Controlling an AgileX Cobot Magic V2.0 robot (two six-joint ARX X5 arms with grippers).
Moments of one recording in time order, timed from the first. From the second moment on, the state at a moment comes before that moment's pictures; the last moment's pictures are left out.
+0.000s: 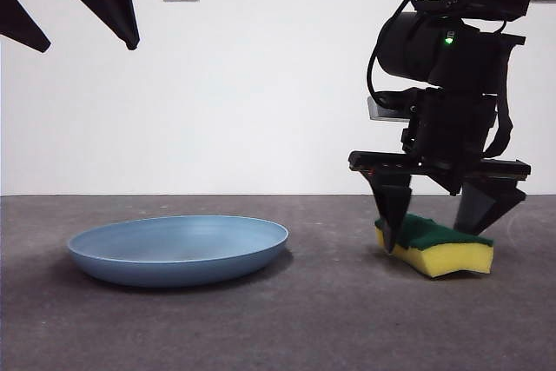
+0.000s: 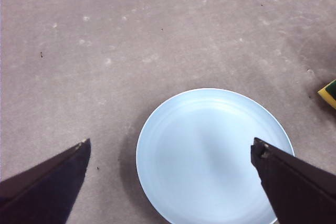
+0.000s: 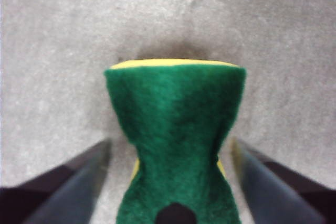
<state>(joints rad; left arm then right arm) -0.63 0.97 0.81 -0.42 -0.33 -0.18 0.45 1.76 1.09 -0.53 0.05 0.22</state>
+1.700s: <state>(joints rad) -0.48 0.68 0.36 0.07 -0.16 -0.20 0.58 0.95 0.52 -0.06 0.03 0.12</state>
